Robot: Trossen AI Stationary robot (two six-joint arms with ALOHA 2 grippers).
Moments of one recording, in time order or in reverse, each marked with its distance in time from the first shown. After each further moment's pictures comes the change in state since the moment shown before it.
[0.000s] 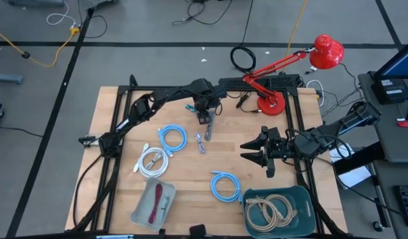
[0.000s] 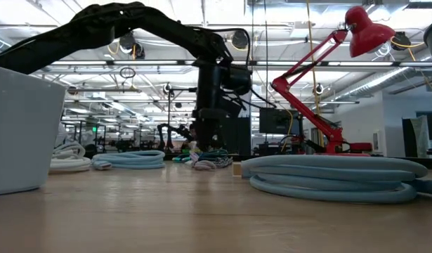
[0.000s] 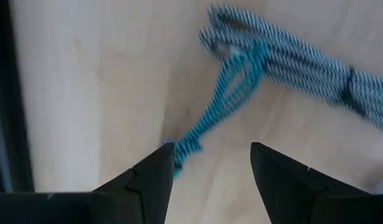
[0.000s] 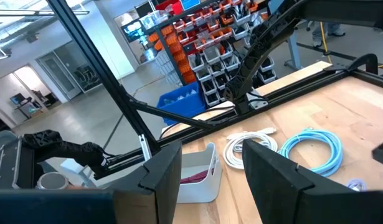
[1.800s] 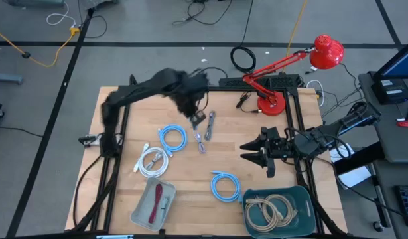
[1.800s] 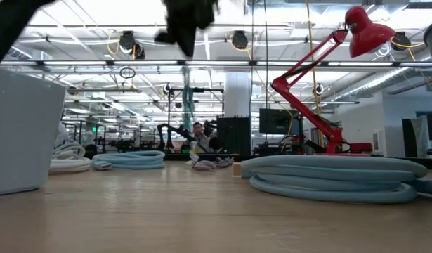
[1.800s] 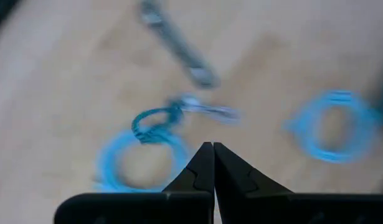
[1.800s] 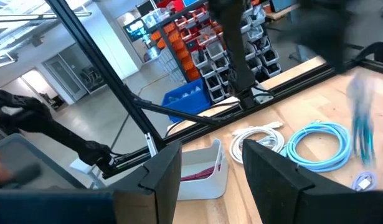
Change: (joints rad) left arm -0.157 -0.499 -0.030 -0.232 0.213 -0.655; right arm -0.005 0.000 0.000 -0.007 -0.023 0.046
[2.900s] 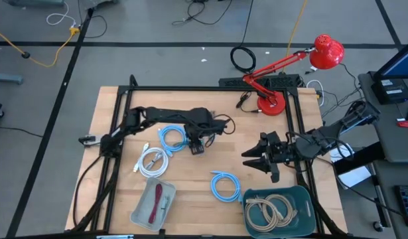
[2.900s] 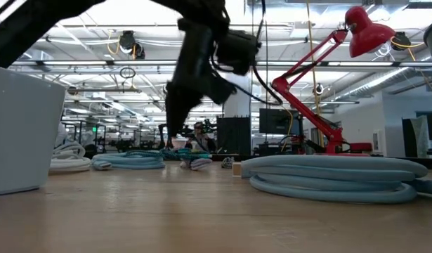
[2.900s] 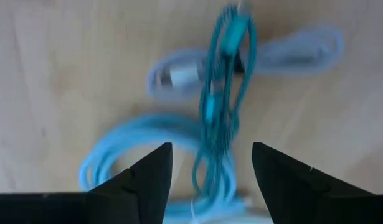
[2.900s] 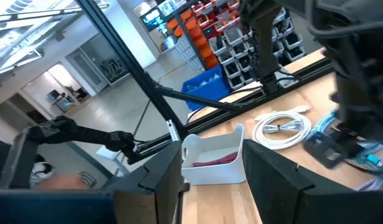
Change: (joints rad) left arm -0.135 0.300 -0.267 0.079 -0.123 0.271; right arm 0.050 0.000 0.000 -0.008 -0.050 0.060
